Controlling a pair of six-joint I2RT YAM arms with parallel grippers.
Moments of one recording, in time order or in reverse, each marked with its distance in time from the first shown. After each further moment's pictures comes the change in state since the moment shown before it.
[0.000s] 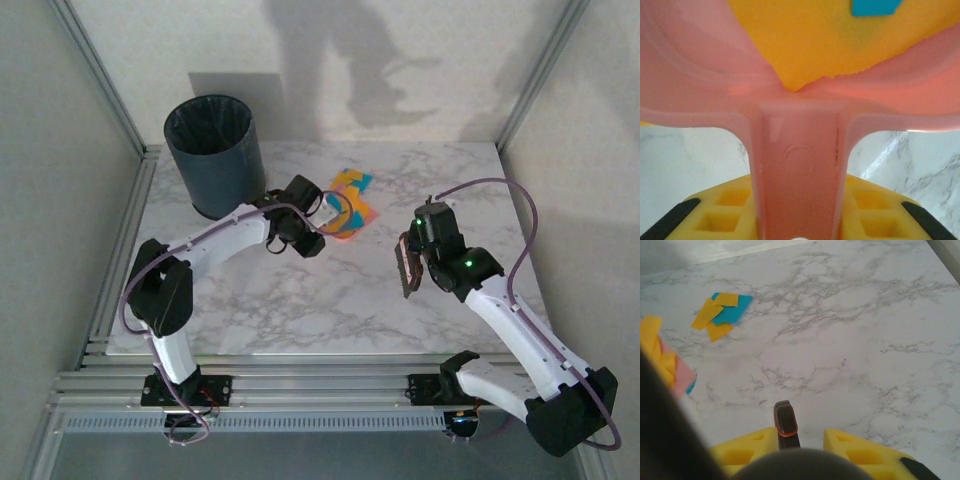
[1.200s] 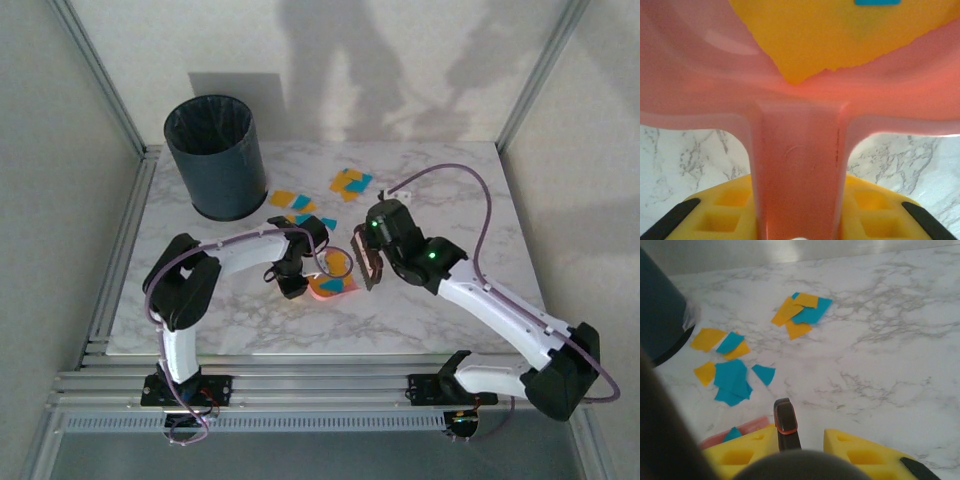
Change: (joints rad) left arm -0.085 0.090 -0.173 -0.199 -0.138 0.225; right arm 0.247 0.159 0.121 0.075 0.043 0.061
